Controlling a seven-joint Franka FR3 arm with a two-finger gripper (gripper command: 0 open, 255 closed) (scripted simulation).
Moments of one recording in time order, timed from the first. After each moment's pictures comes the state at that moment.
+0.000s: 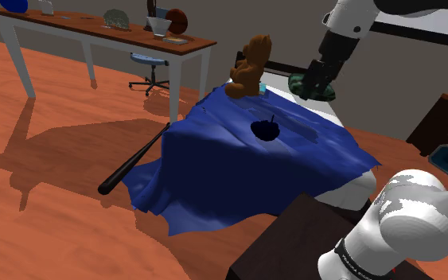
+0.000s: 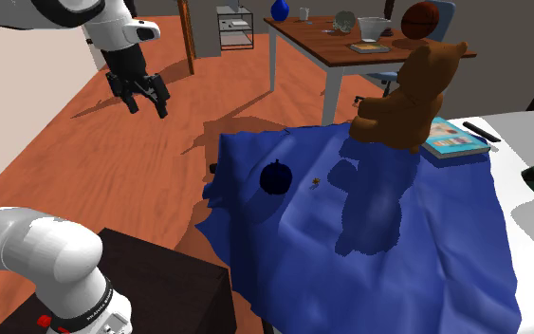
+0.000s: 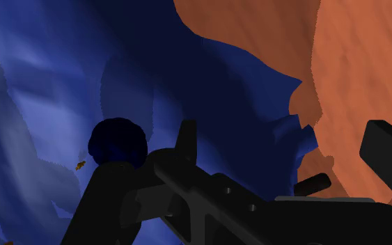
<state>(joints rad) 0.02 -0.81 -0.07 -2.30 -0.11 1.60 0.02</state>
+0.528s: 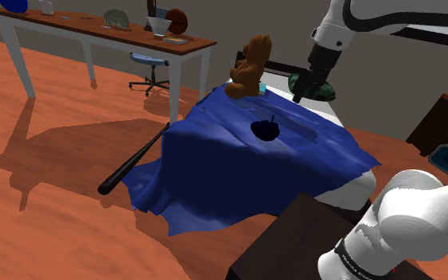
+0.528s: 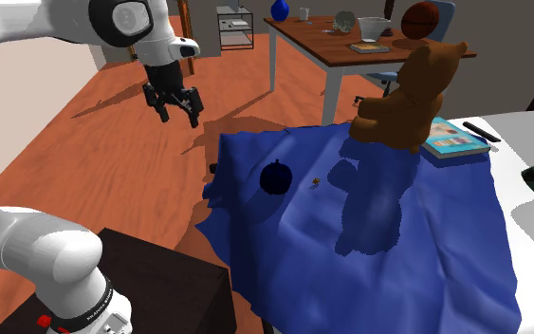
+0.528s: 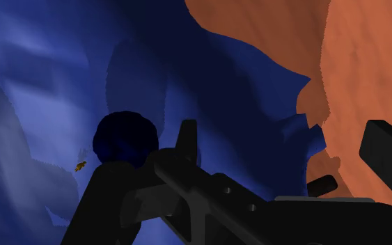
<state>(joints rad) 0.01 -0.67 -0.20 -2.30 -0.14 1.73 -0.10</state>
